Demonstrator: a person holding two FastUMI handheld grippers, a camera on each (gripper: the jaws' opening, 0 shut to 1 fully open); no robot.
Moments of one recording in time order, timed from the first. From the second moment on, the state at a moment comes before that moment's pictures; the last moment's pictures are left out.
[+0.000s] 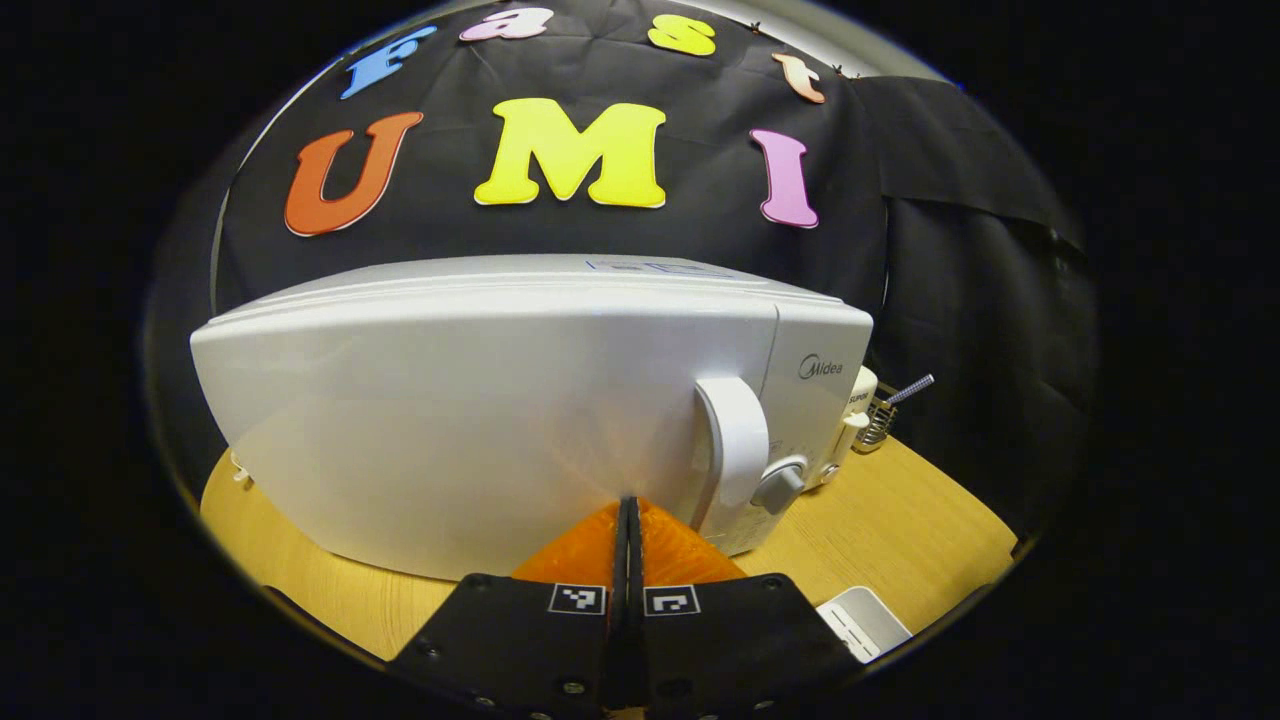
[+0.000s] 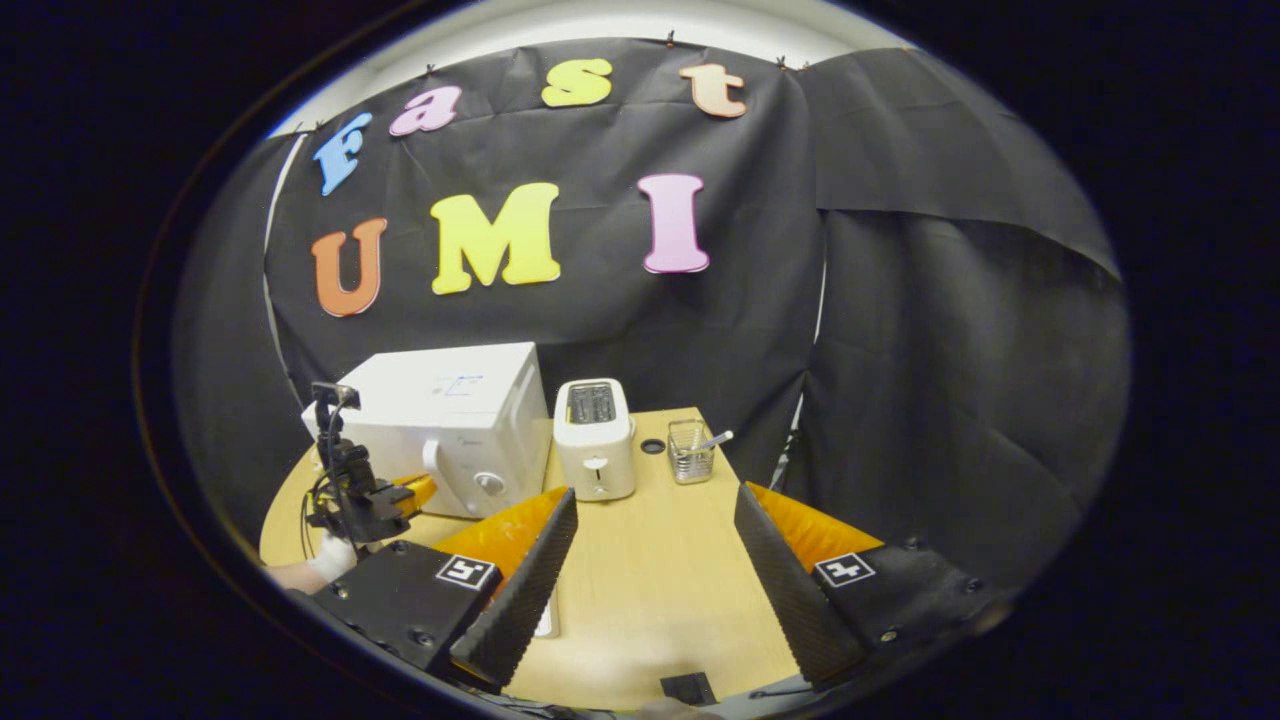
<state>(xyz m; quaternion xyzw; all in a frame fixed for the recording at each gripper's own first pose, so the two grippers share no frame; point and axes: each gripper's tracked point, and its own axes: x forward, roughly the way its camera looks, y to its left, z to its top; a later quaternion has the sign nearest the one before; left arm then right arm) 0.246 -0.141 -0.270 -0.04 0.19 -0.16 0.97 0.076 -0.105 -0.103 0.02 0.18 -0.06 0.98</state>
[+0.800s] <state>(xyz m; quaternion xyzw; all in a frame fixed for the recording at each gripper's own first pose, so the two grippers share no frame) 0.138 -0.128 -0.175 -0.02 0.15 -0.08 0.98 0.090 -0.100 -0.090 0.00 0.14 0.07 0.99</state>
